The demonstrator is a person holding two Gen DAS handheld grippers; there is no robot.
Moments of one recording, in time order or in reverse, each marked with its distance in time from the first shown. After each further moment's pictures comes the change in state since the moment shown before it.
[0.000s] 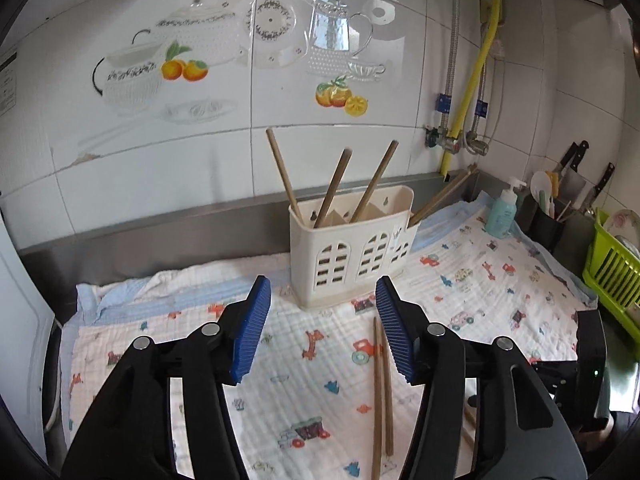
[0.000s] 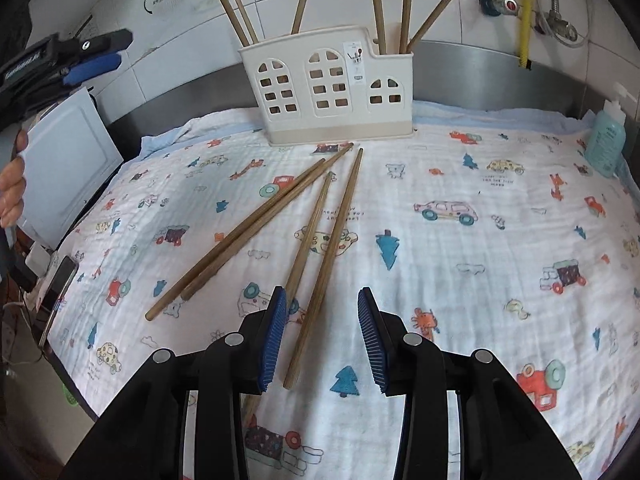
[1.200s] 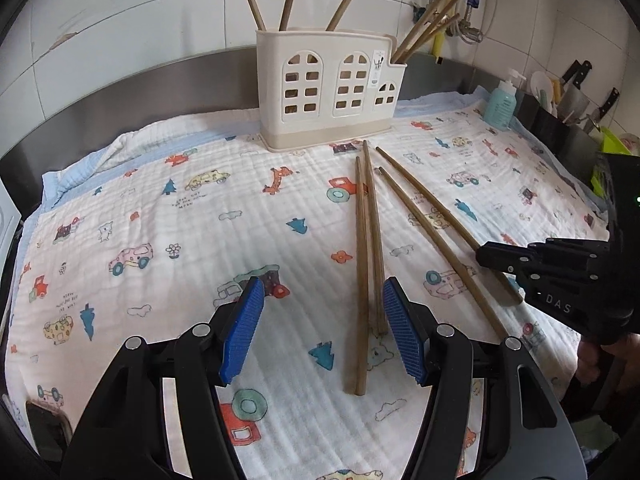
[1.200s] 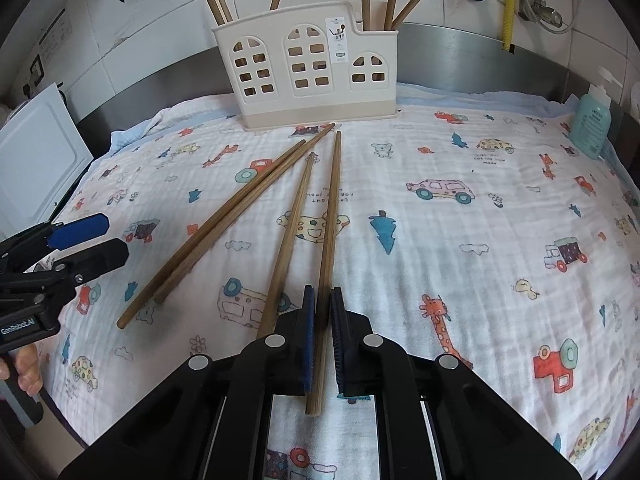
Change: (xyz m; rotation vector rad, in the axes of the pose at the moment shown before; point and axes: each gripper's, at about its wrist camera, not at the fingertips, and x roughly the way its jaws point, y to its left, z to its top) left arm 0.044 -0.029 -0.123 0.013 0.277 -0.019; right arm 0.020 0.006 -0.005 0.030 0.024 -0.100
